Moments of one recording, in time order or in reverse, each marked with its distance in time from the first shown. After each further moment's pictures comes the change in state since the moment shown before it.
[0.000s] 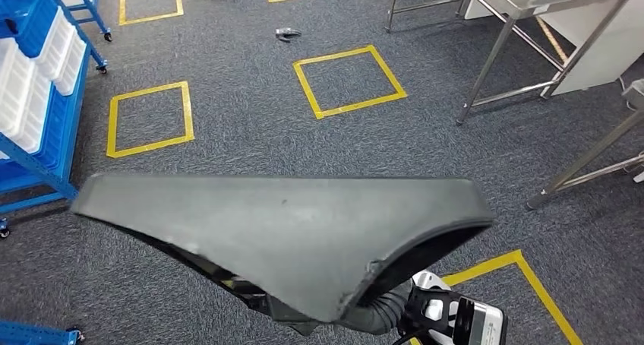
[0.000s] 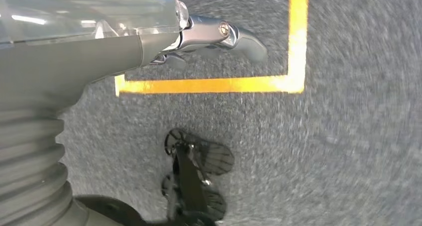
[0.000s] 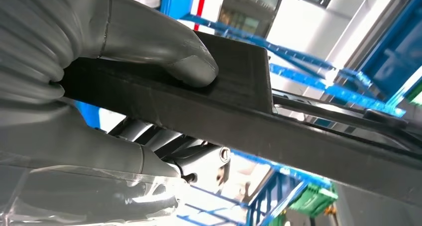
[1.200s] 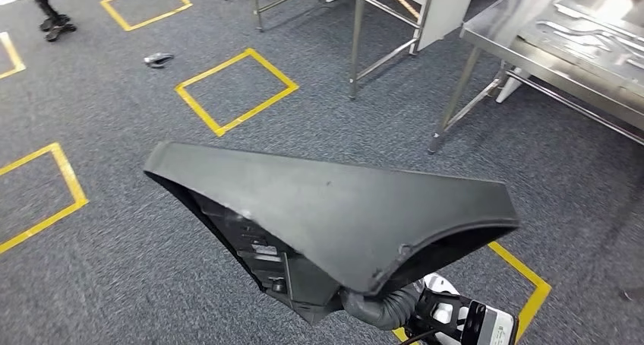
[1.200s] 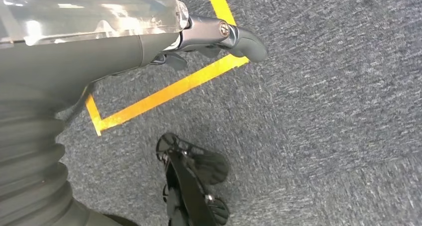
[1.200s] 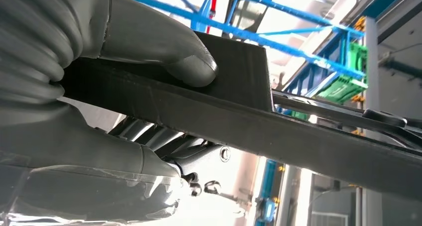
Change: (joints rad) left arm 0.015 0.006 0.010 -0.001 0.010 -0.006 -0.018; right arm 0.055 -0.002 -0.056 -0.012 0.038 -0.042 -0.032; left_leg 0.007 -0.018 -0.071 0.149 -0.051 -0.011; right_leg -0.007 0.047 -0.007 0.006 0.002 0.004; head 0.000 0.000
